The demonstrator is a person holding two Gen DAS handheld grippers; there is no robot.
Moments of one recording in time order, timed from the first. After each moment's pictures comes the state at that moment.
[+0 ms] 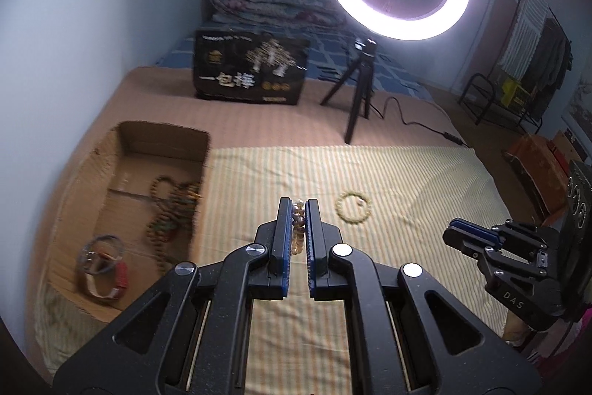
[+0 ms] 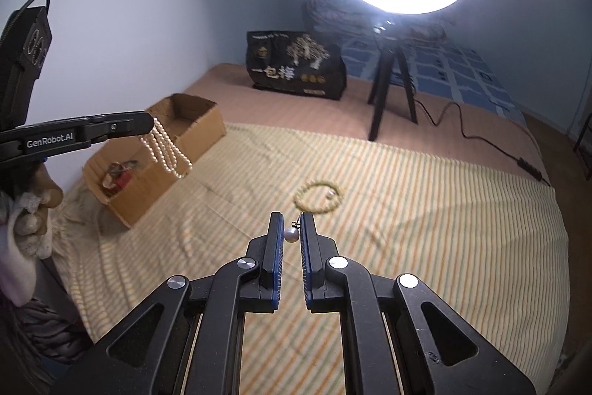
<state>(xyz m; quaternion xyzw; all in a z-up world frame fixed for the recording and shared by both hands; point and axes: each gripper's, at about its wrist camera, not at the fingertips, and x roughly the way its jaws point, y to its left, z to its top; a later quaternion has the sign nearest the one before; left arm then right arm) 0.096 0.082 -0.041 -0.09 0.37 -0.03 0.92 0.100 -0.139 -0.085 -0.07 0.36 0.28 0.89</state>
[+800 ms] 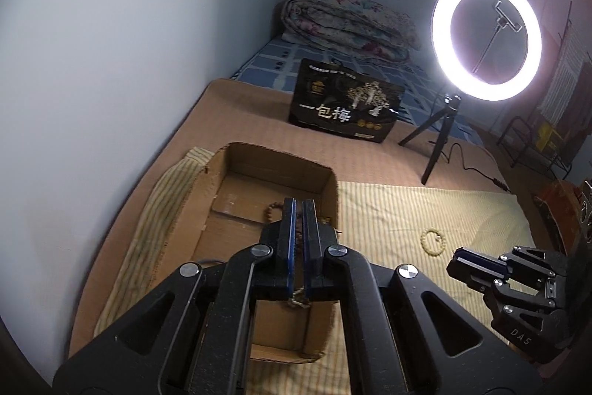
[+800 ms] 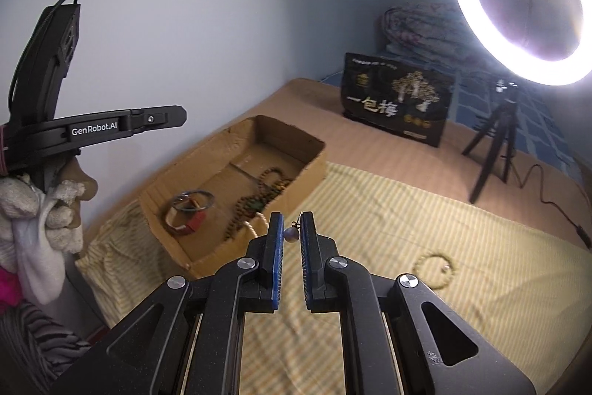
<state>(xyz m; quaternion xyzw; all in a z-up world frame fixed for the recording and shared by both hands) 0.081 0.211 -0.029 -0.13 0.34 0.06 0.93 0.099 -0.002 -0.063 -0.08 0.35 0.37 0.86</state>
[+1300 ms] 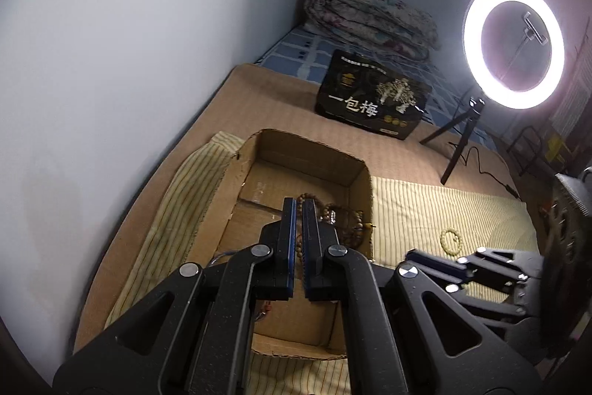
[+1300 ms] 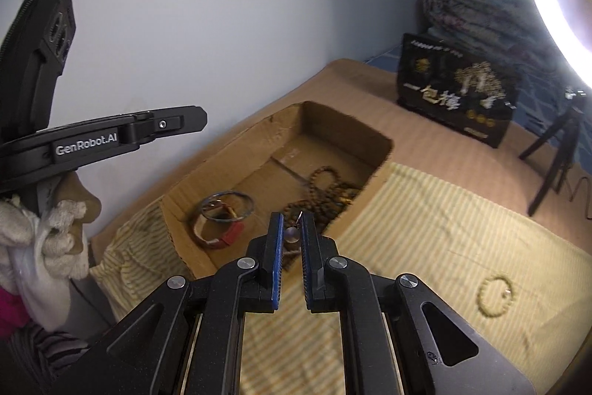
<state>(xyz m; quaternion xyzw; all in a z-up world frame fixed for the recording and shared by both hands) 0.077 0.246 -0.043 -0.16 0.36 0.08 0.92 0.117 0.069 -0.085 -0.09 0.38 0.42 0.81</state>
